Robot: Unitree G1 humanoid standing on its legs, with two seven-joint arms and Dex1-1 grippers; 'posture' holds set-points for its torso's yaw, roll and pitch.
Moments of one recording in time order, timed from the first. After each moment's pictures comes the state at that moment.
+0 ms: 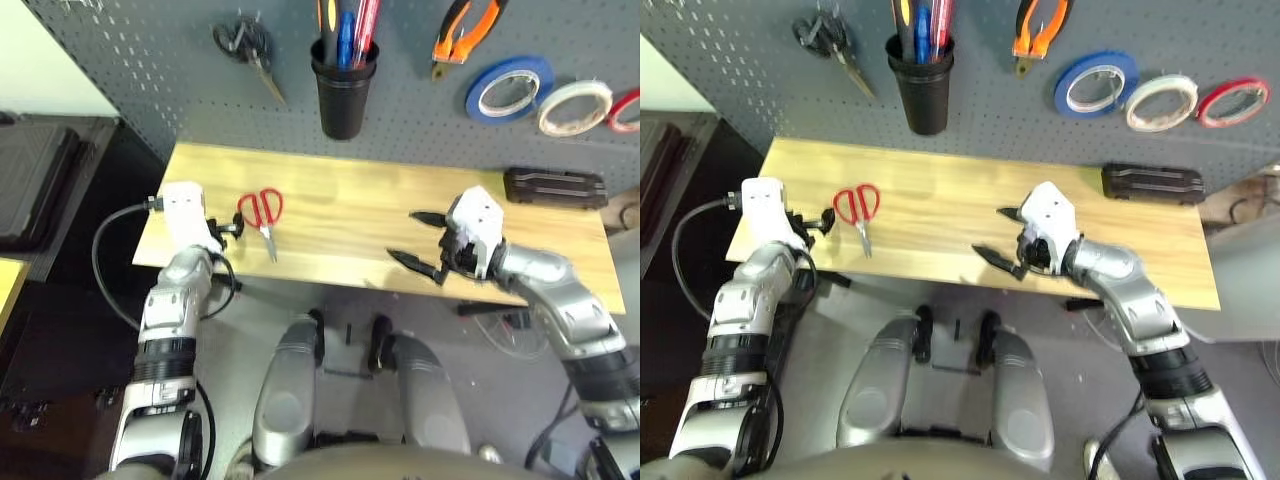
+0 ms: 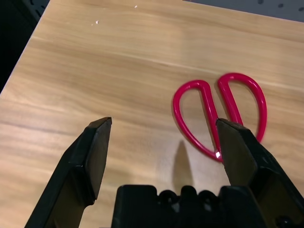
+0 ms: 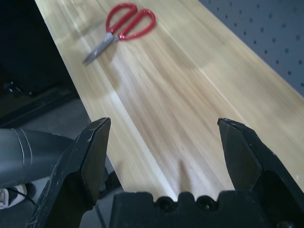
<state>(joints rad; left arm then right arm) -0.39 0.31 0.19 0.30 -0.21 0.41 -0.04 -0.23 -0.51 0.14 -0.13 0.21 0.34 0.77</state>
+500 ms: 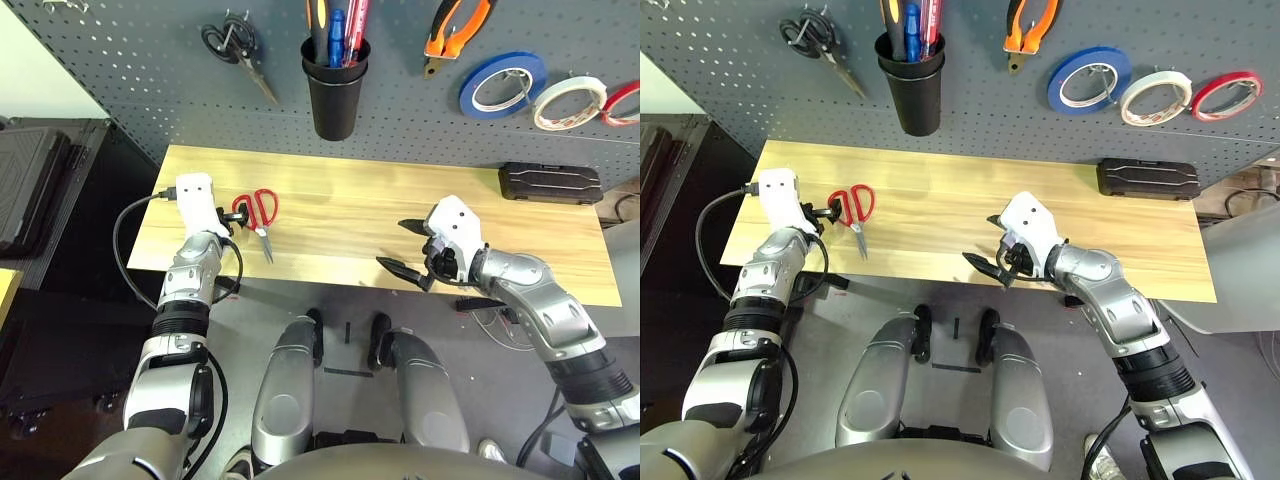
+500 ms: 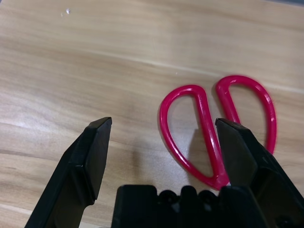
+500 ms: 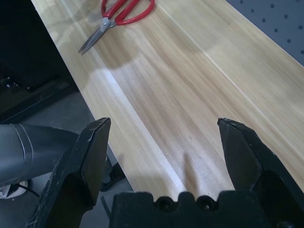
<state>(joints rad) -0.55 0.30 0.20 0.66 -0.16 0.26 -0.04 -0.24 -0.48 0.18 -0.15 0.18 0.40 0.72</state>
